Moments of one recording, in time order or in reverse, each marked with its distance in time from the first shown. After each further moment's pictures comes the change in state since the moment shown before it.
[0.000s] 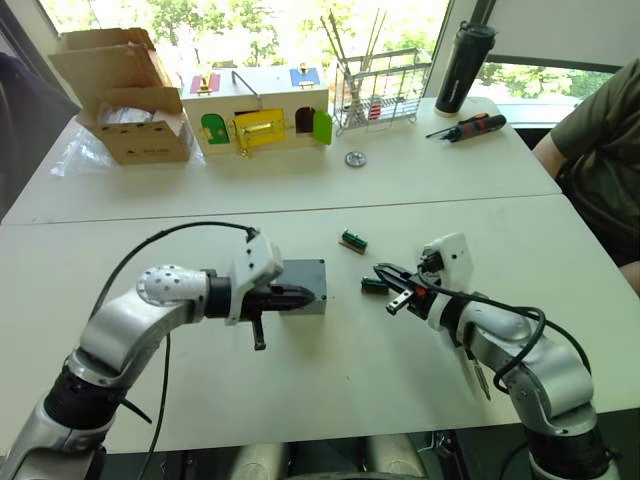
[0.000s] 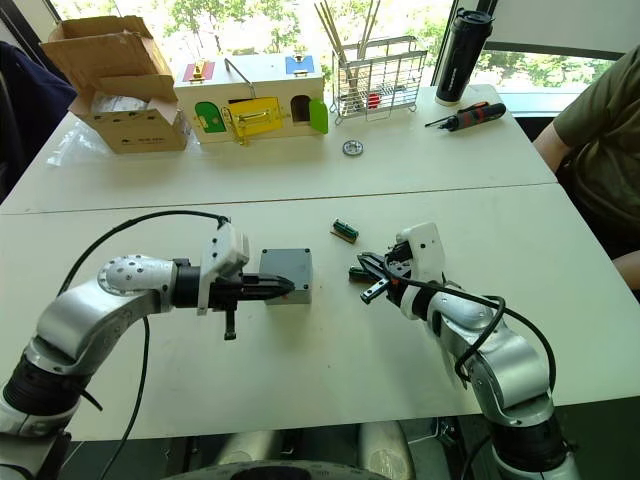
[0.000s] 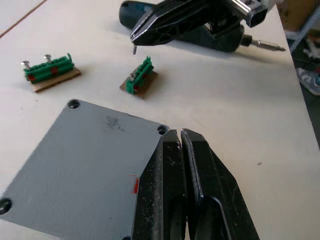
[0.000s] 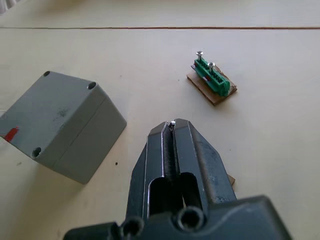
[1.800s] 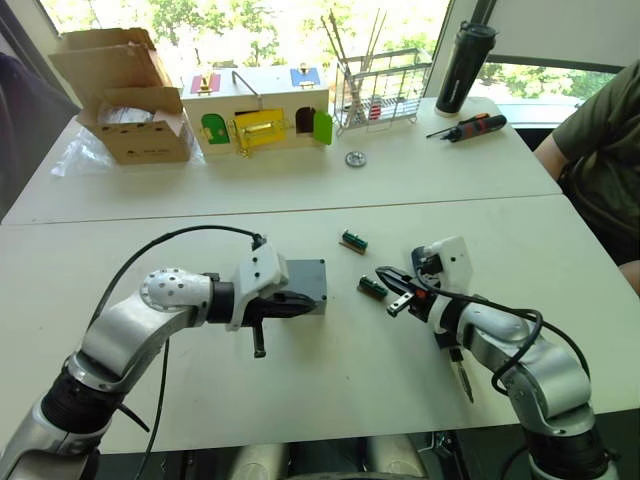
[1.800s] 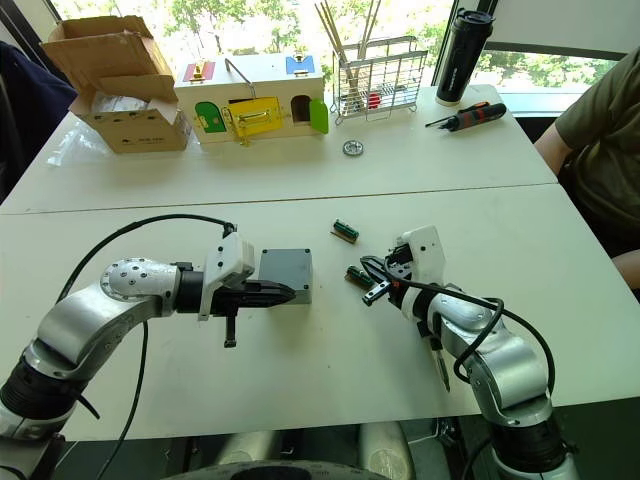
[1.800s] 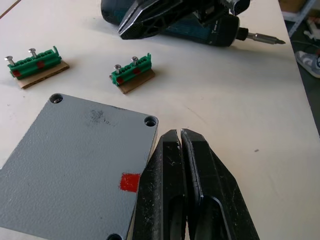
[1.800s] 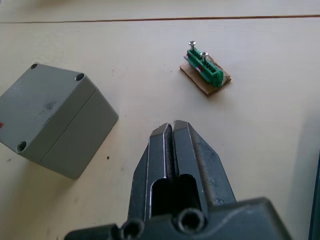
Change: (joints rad) left arm 0.029 0.033 -0.085 -0.039 0.066 -0.041 -0.004; right arm 0.058 -0.006 0.014 0.017 -0.029 -0.013 0.010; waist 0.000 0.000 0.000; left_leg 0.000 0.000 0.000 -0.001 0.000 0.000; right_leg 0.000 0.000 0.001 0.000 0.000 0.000
